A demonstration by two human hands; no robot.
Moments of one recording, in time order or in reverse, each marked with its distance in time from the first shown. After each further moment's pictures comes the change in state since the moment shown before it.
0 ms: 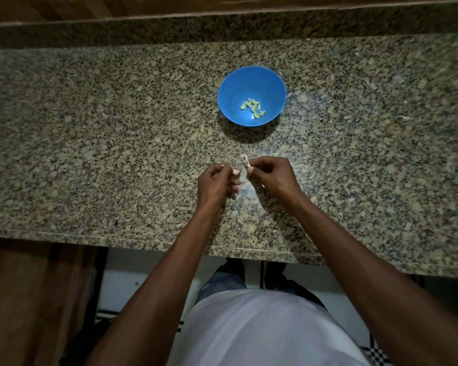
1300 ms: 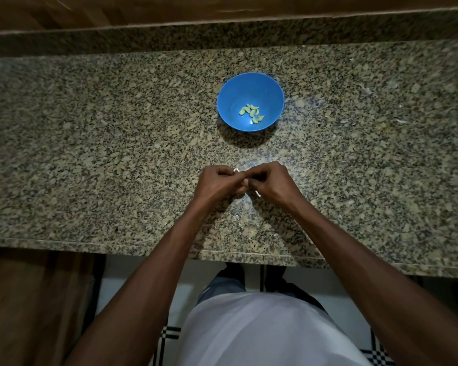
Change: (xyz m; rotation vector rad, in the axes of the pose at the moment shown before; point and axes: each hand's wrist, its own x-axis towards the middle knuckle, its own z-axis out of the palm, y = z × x) left_hand 0.021 0.015 -0.012 0.370 -0.265 0.144; right_hand 0.001 -0.002 -0.004 -0.224 -0.166 -0.121
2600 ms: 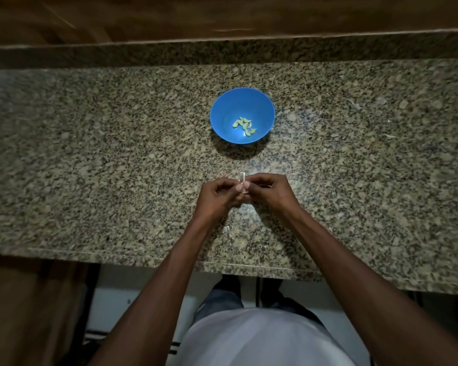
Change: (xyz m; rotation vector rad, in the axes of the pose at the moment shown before) left_hand -0.008 -0.011 0.027 -0.211 0.045 0.147; right_hand -0.001 0.018 -0.007 0.570 0.056 0.106
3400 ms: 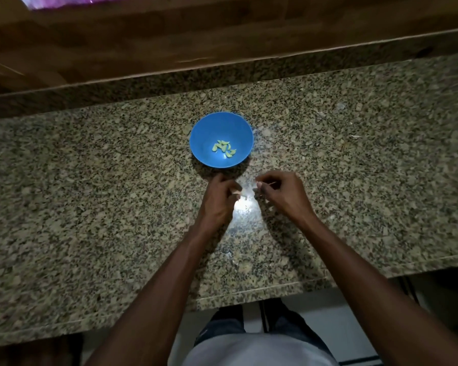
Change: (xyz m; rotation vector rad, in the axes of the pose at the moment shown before) left_hand 0.066 0.023 0.001 0.725 -0.232 0.471; right_hand 0.002 -0.038 -0.021 -0.520 0.374 -0.128
